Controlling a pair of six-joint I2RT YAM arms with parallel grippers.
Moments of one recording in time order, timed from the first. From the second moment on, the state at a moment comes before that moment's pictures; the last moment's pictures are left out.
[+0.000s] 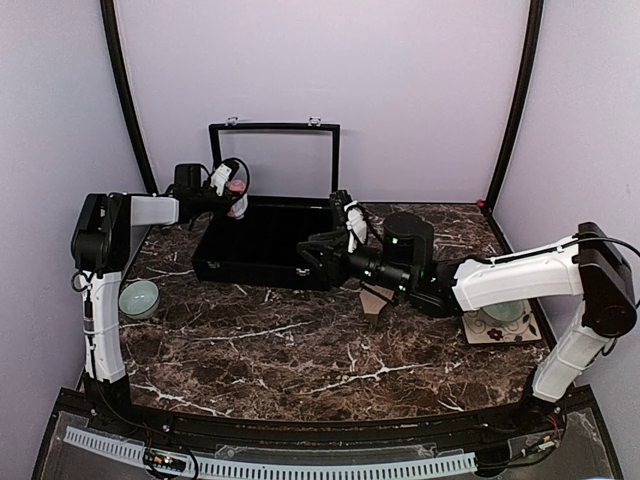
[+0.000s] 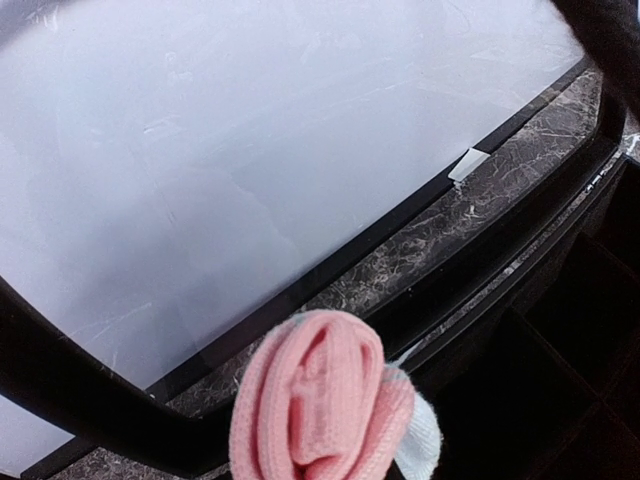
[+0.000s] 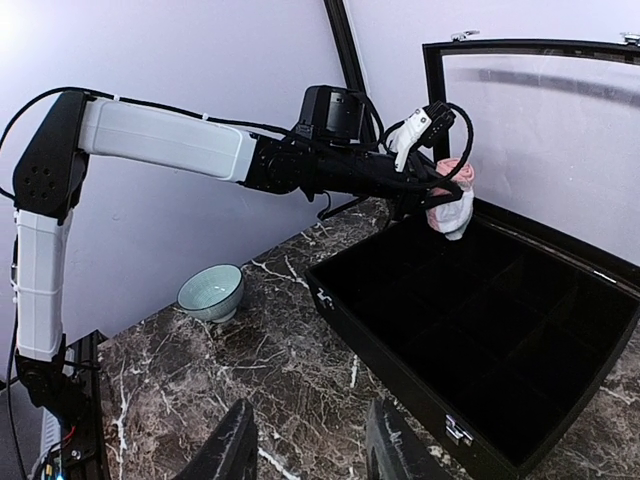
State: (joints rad) left arm -0.13 2.23 1.65 0.17 0.34 0.40; right arm 0.99 1.63 0.96 0.60 -0.06 0.24
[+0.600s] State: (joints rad) left arm -0.16 2.23 1.61 0.24 0.20 0.47; right arm 0.98 1.64 0.96 0.60 -0.11 0.29
